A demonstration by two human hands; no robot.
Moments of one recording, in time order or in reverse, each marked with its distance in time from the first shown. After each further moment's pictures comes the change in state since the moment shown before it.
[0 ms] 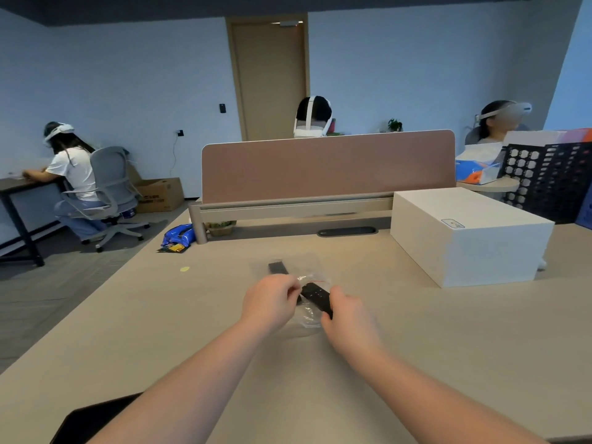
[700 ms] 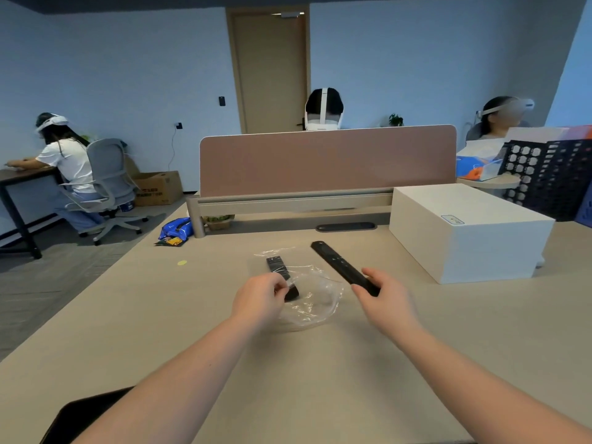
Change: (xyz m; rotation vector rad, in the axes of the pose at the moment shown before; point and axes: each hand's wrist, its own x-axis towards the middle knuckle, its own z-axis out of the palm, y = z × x) left_hand 0.002 -0.021 0.010 -0.080 -0.066 -0.162; right_hand 0.006 0.037 -0.040 0.393 0.109 0.176
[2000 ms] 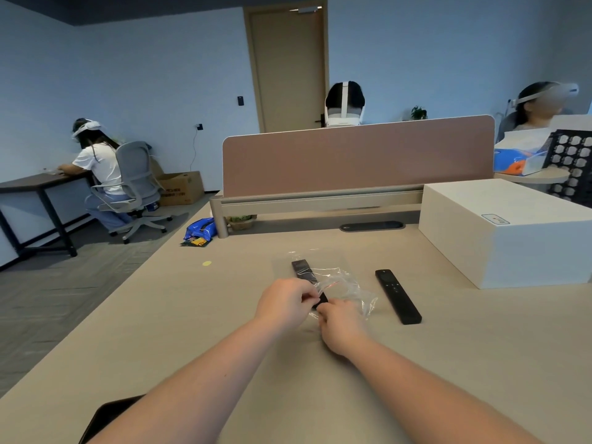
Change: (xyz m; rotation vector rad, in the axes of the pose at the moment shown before) left_hand 0.002 -0.003 -0.008 0.037 -0.072 0.129; right_hand 0.020 -0.001 0.132 -0.443 -0.342 -0.270
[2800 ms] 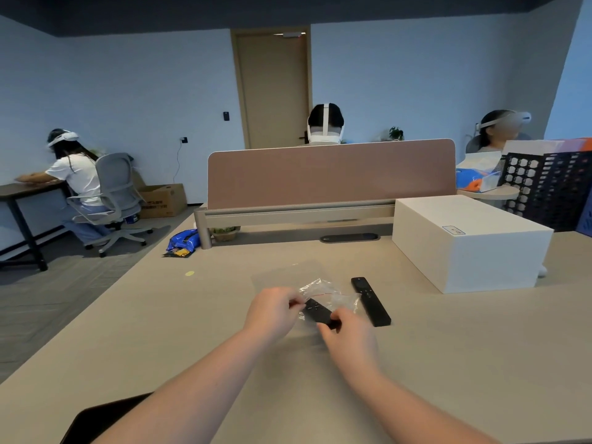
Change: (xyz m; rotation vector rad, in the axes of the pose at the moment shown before) left_hand -0.011 0.021 0.001 -0.052 0.047 -0.045; right_hand -0.074 0.002 -0.045 0.422 0.318 0.239
